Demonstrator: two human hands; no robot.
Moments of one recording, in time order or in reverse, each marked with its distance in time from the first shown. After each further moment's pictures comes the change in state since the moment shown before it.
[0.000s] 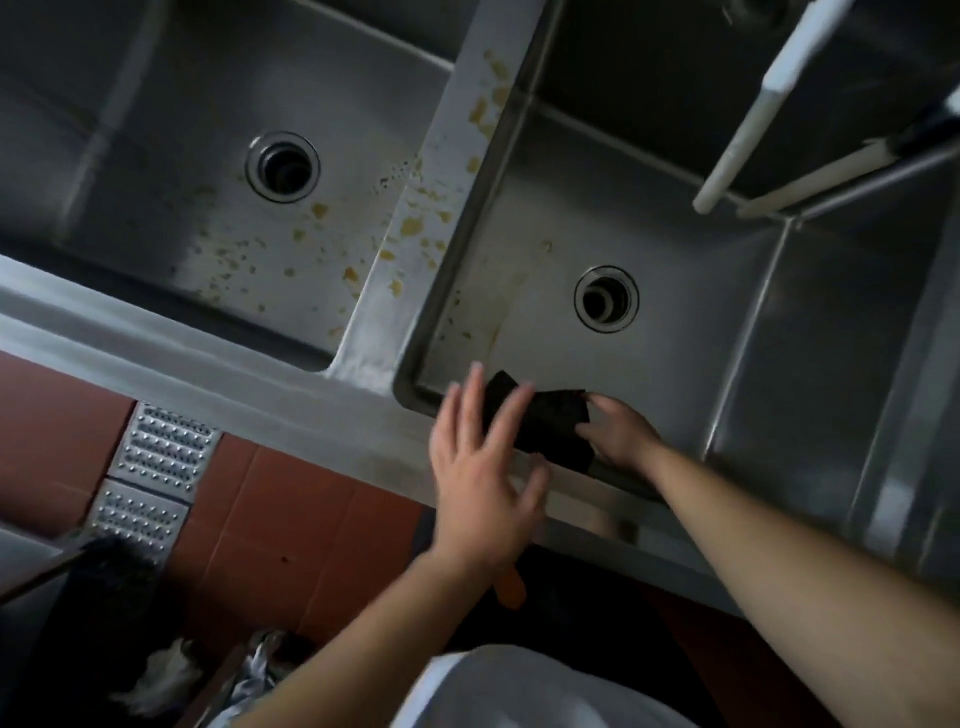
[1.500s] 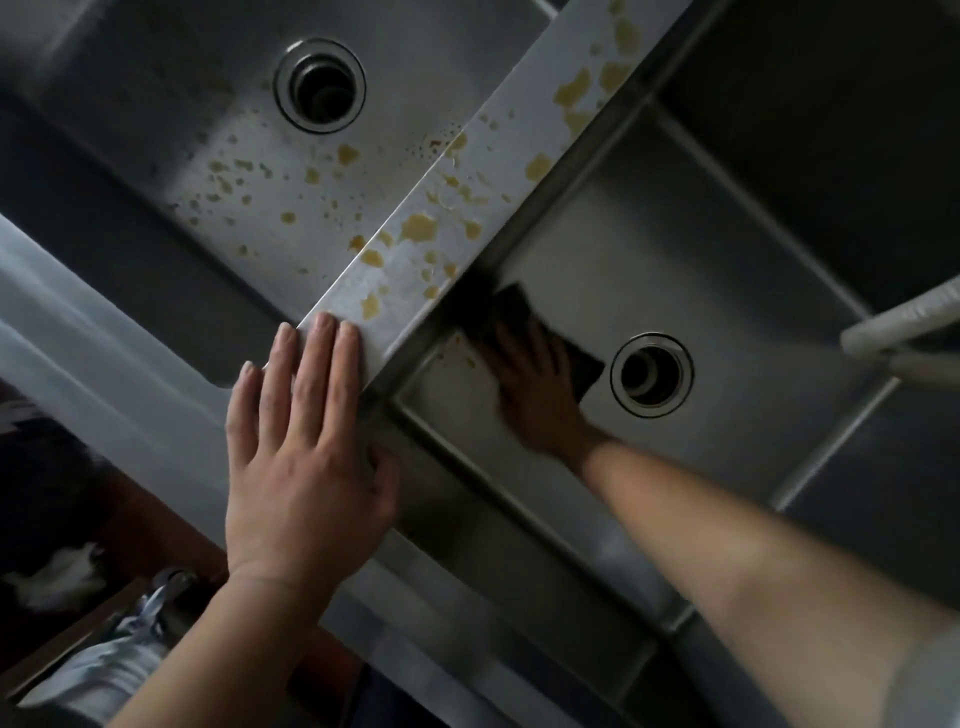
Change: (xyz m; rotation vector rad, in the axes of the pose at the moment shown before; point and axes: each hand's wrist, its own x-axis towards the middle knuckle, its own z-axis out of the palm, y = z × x) left_hand 0.068 -0.047 -0.033 0.632 0.244 -0.257; right_hand 0.174 -0.060 0.041 -0.780 0.103 -0.917
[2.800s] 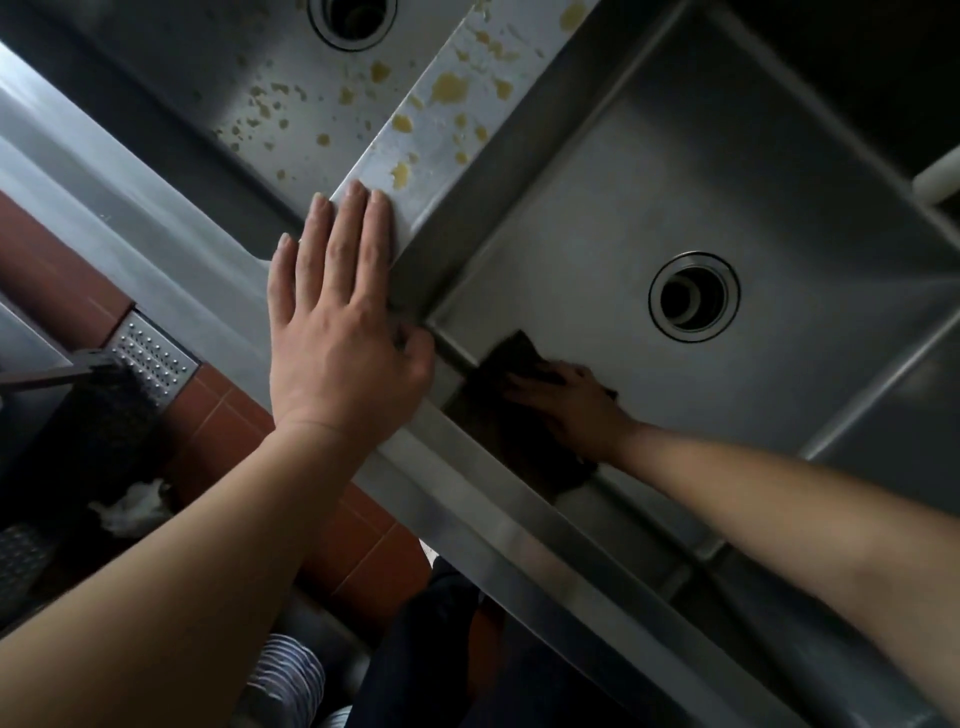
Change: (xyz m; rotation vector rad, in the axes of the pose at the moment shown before) left_hand -0.003 0.002 0.004 0.005 0.049 -0.030; right_hand -0.092 -0.015 0.015 0.133 -0.373 -0.210
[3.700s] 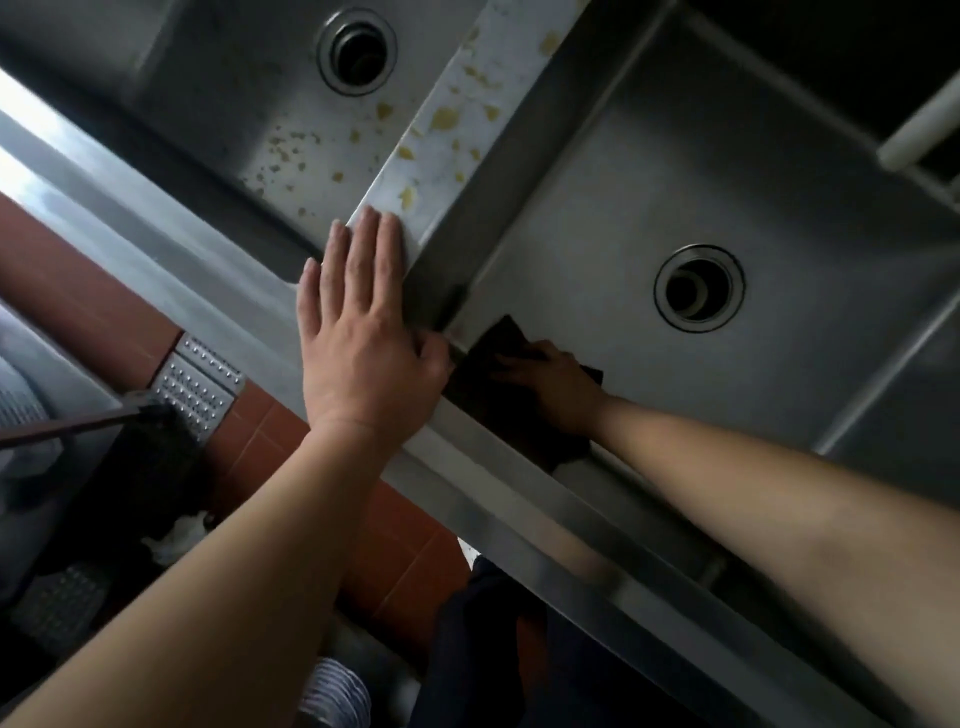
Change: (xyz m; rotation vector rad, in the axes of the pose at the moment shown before) left_hand 0.000 0.001 0.003 0.003 0.012 0.008; right_hand 0.039 -0.025 -0.009 0.152 0.090 0.072
